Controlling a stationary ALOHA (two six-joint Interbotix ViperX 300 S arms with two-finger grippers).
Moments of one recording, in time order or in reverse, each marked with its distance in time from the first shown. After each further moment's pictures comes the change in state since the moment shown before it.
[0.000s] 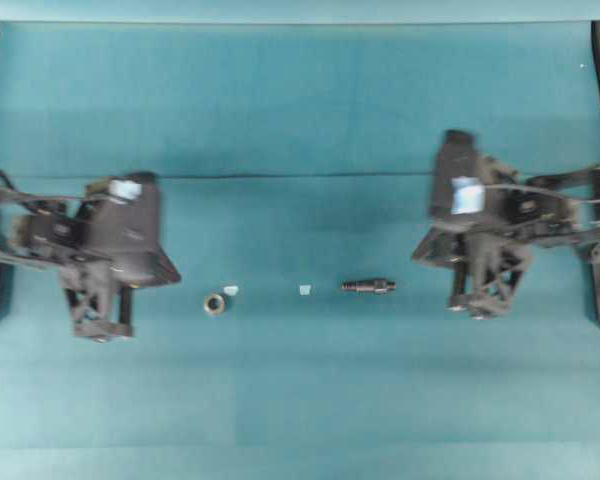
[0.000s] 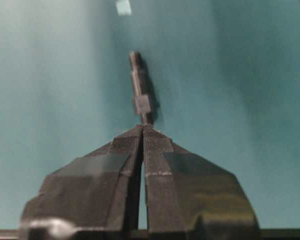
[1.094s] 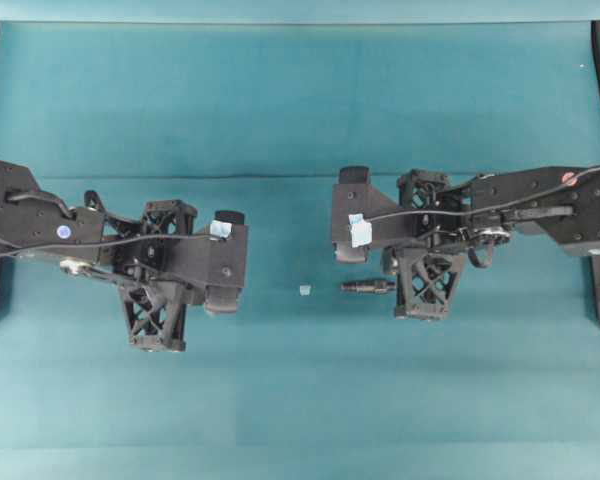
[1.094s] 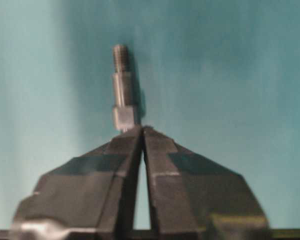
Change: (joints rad) left arm -0.012 0.242 -0.137 0.002 0.066 0.064; right arm 0.002 0.279 -0.187 -0.035 0.107 -0.120
